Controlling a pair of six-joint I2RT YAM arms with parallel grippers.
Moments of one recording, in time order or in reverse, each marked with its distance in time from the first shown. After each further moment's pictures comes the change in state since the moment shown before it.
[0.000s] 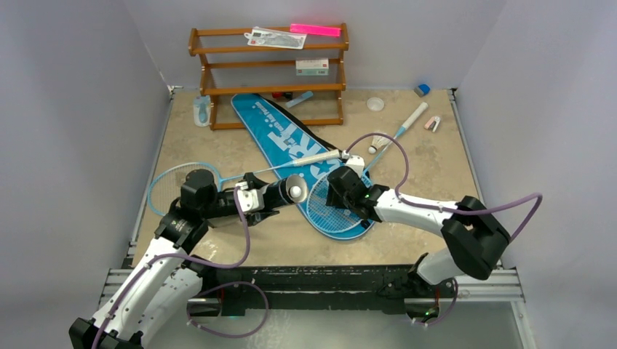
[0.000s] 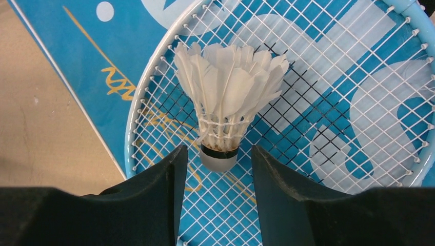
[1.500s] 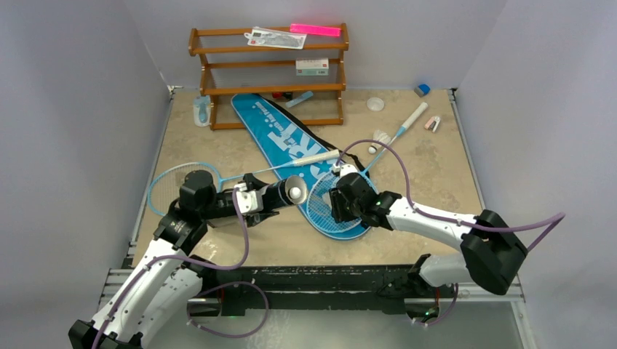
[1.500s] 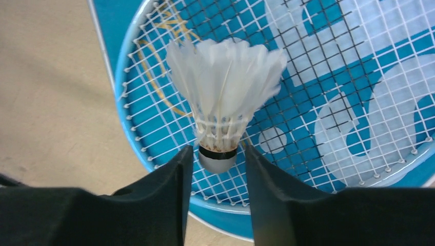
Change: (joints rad) left arm 0.000 -0.012 0.000 -0.005 0.013 0.001; right arm 0.004 -0.136 -0.077 -0.076 -0.239 -0.321
